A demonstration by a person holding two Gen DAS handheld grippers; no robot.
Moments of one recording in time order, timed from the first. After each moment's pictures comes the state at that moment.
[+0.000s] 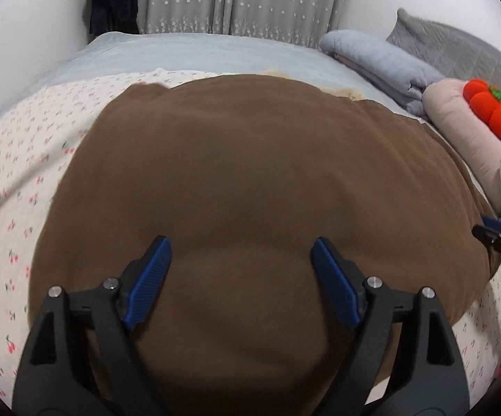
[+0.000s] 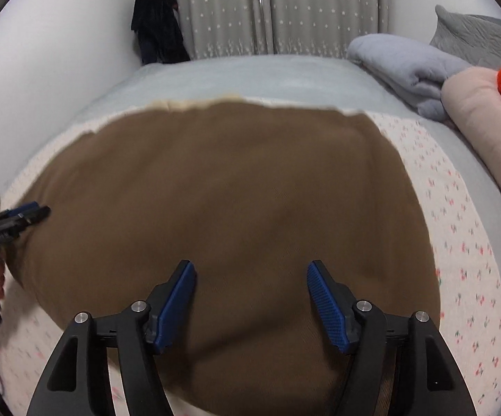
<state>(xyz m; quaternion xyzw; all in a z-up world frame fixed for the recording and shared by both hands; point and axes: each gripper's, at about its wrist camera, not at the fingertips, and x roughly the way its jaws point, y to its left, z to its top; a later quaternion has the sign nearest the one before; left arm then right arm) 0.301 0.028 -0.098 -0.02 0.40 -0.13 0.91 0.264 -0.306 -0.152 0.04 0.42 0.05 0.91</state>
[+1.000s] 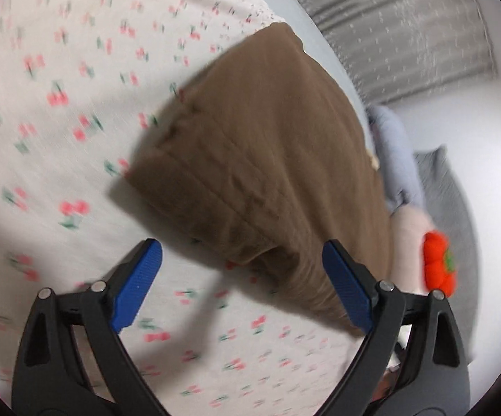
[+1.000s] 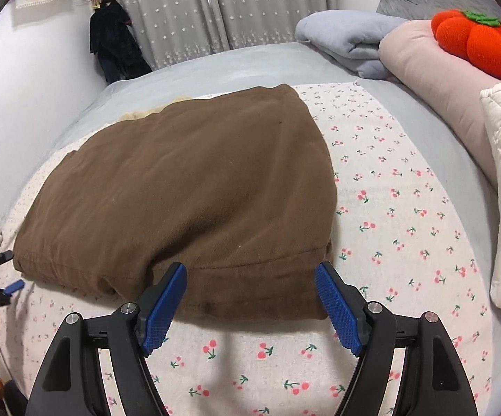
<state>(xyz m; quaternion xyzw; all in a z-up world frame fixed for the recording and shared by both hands) 0.231 0.142 -0.138 -0.42 0.48 -0.09 0.77 0.196 -0.343 -0.119 0.10 0.43 -0.01 0.90</state>
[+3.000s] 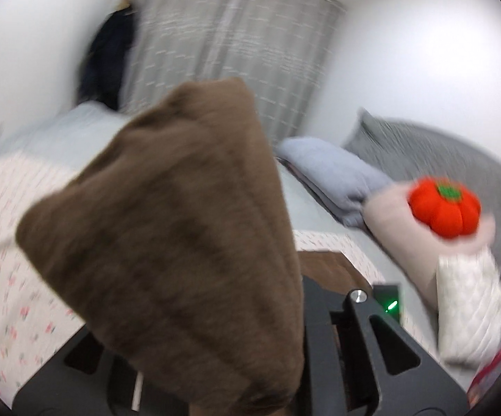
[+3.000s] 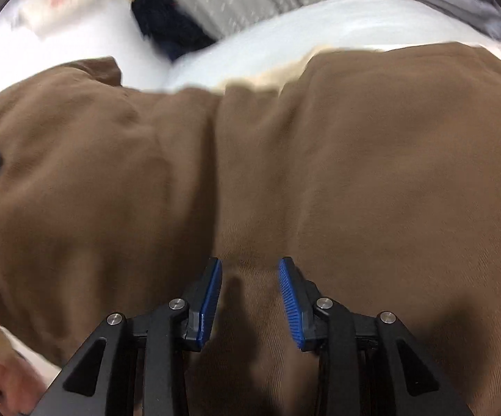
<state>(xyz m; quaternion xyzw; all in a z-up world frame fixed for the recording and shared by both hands) 0.284 -0.050 0.036 -0.11 0.21 -0.21 0.95 0.334 -0.242 -0.155 0.26 0.44 0.17 0.84</state>
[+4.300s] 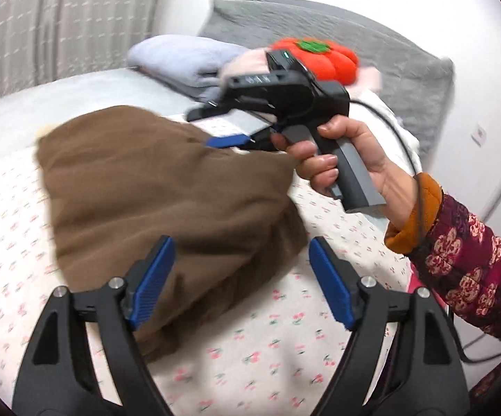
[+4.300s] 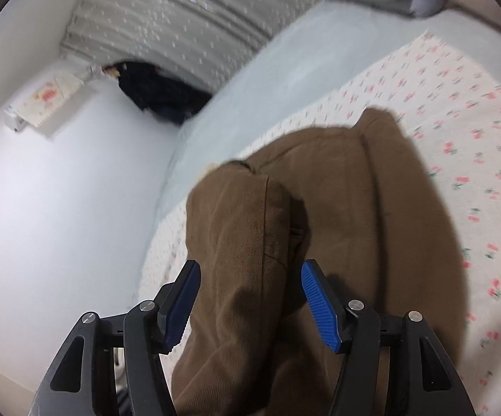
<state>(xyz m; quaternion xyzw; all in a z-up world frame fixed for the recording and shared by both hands) 0.201 -0.115 0.023 0.03 0.34 -0.46 0.82 0.339 -0.391 -0.113 0.37 0.44 0.19 0.80</state>
